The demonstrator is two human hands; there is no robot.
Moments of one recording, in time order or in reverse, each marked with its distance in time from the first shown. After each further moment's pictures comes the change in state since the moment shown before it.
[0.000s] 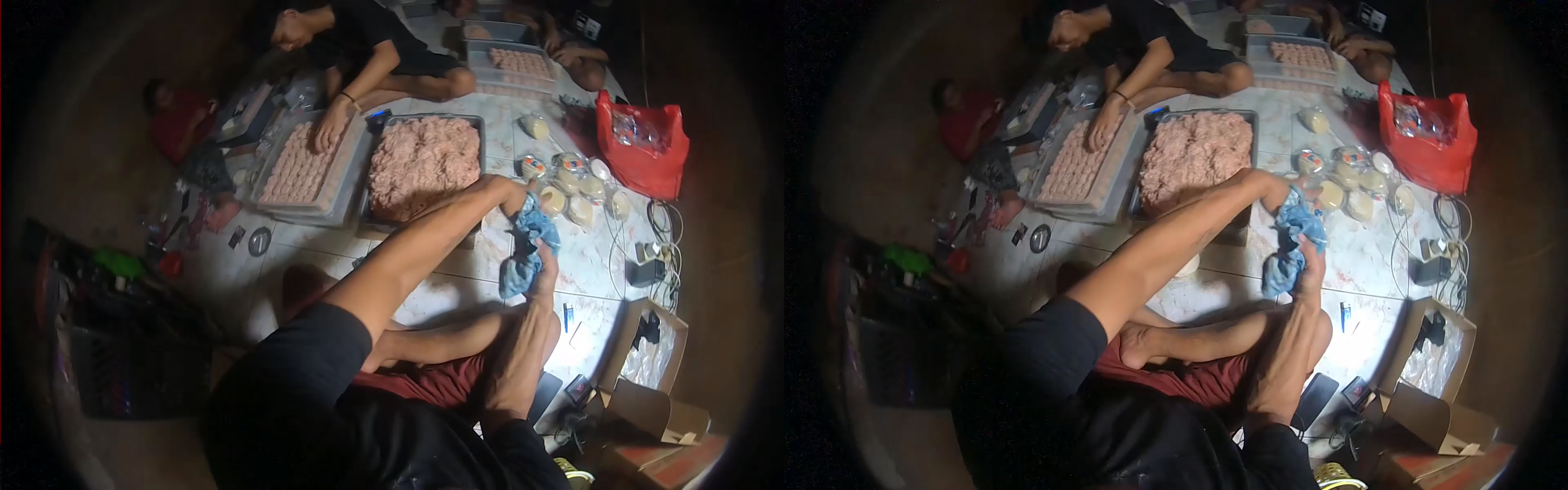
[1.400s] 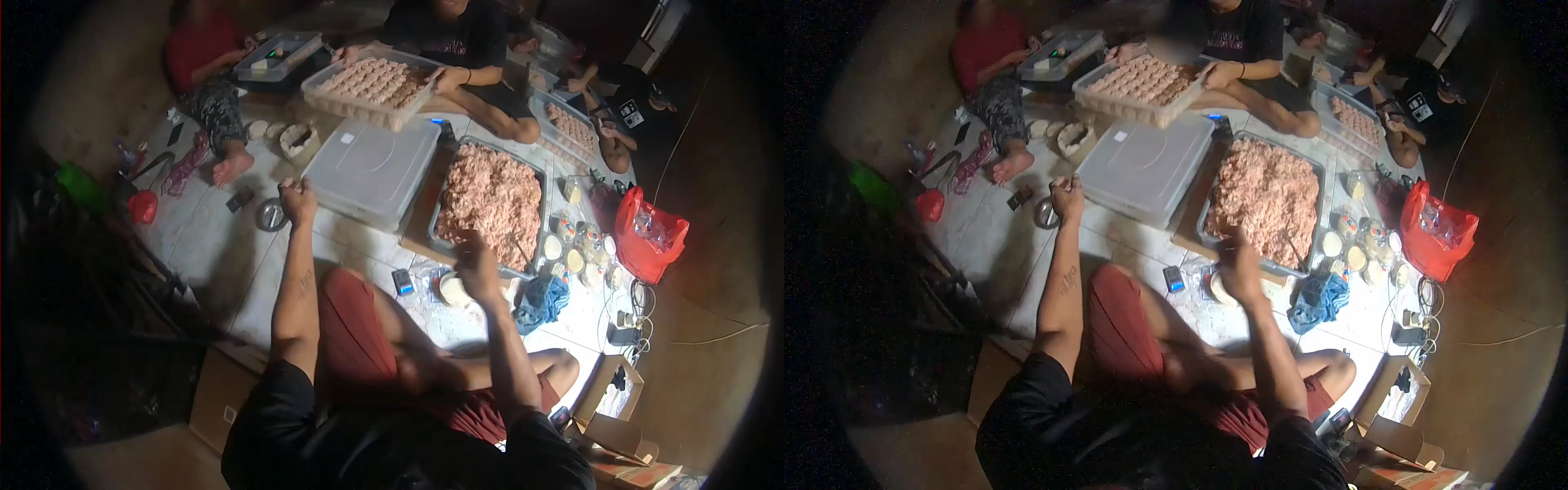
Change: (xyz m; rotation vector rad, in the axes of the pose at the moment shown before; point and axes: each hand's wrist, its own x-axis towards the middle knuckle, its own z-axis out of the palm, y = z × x) left_hand -0.611 0.060 0.064 0.159 2.031 -1.400; right_hand -0.026 0.138 0.263 -1.276 -0.540 -0.281
